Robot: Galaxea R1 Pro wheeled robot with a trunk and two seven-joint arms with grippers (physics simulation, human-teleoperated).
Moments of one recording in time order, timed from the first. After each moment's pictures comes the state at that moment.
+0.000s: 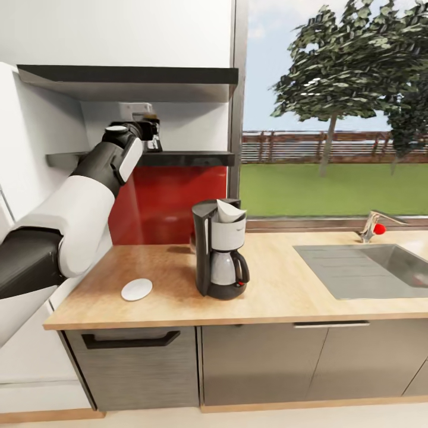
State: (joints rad) left arm -1.67 -0.06 -0.07 -0.49 0.04 0.30 0.26; right arm -0.20 -0.07 0.06 -0.02 -0.05 -0.08 0.05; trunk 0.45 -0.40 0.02
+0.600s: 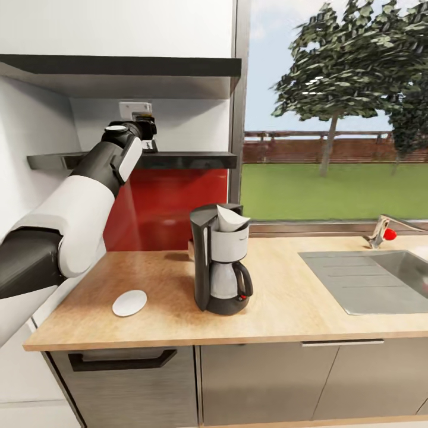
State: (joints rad) left arm -1.67 -0.05 -0.07 -0.49 0.04 0.30 0.26; right arm -0.18 -0.07 0.06 -0.02 -0.05 -0.08 0.04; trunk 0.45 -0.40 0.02
